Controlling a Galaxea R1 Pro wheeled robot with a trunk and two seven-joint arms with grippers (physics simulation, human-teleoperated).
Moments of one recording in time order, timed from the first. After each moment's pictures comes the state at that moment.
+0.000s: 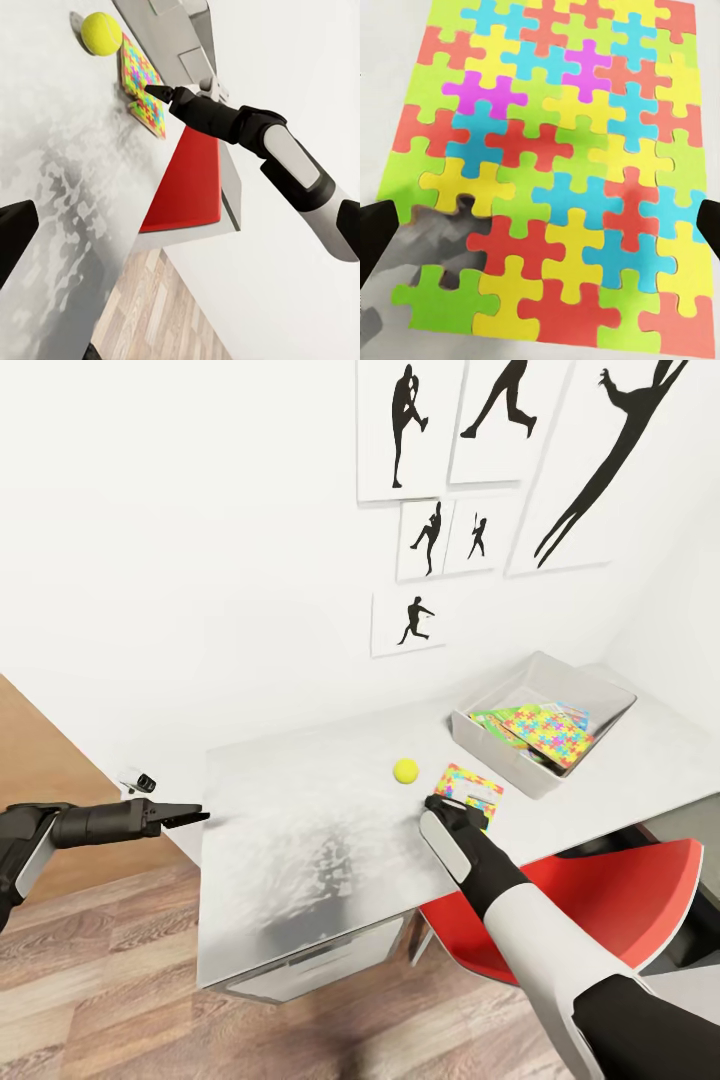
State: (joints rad) left arm -0.82 0.53 -0.02 -0.89 0.28 0.91 -1.57; right arm -0.92 0.09 0.37 -0.75 -0.66 0.29 -0.85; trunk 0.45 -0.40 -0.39
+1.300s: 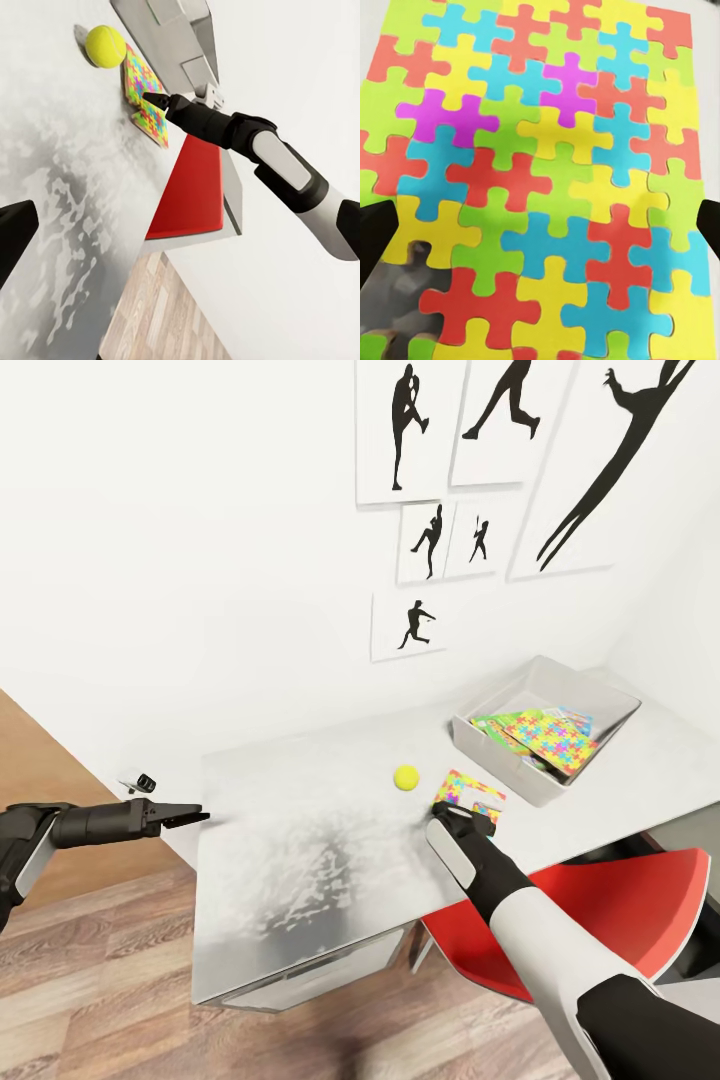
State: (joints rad) left arm -0.82 0.53 -0.02 -0.88 0.28 0.91 -1.57; right arm -0.91 0.07 0.37 -0.69 -0.64 0.25 -0.82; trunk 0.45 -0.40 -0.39
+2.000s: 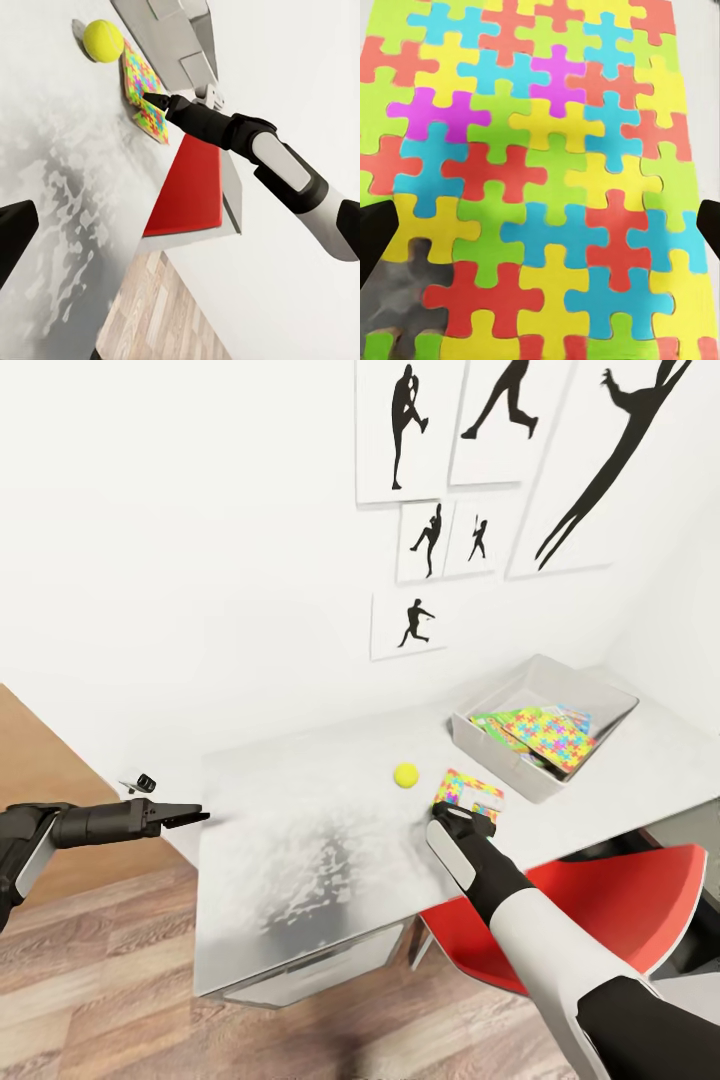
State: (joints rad) left arm -0.82 0.53 -0.02 -0.89 0.28 0.91 -1.57; right arm -0.91 0.07 0.37 -0.69 -0.64 0.25 -0.82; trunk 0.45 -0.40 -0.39
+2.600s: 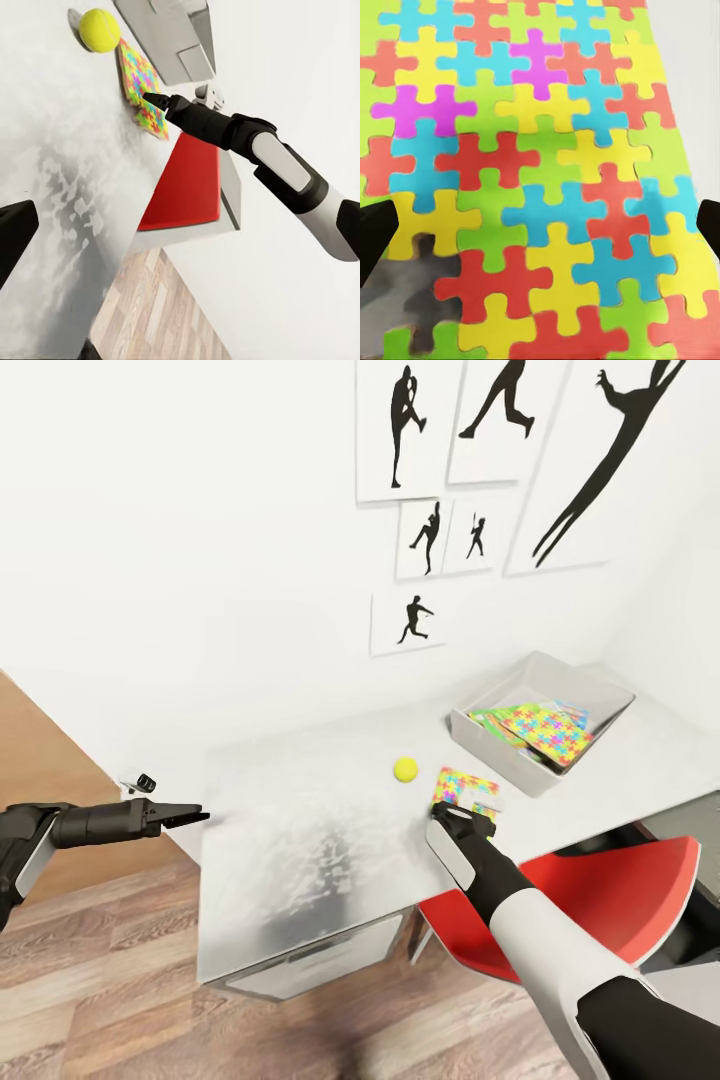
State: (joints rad) left arm -0.82 0.53 -0.02 -0.89 0.28 0.91 -1.57; right arm -0.91 0.07 0.37 -0.70 -0.64 0.25 -0.82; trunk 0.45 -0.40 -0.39
